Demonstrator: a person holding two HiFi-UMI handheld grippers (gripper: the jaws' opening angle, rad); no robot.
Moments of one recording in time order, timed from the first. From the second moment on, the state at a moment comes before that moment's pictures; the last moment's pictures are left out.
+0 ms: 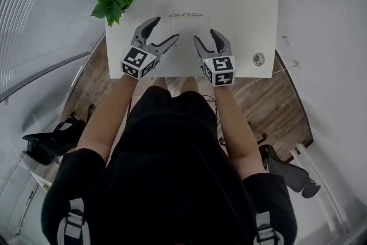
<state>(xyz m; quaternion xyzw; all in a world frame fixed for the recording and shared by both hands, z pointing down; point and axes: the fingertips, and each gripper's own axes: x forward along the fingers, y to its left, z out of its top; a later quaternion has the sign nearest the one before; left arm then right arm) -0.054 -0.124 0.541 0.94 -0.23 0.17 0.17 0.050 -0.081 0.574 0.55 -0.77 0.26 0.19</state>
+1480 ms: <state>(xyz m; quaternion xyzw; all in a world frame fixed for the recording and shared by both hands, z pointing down) -0.040 -0.140 0.626 0.95 -0.16 0.17 0.23 0.011 -0.081 0.658 0.64 -0.65 0.34 0.21</state>
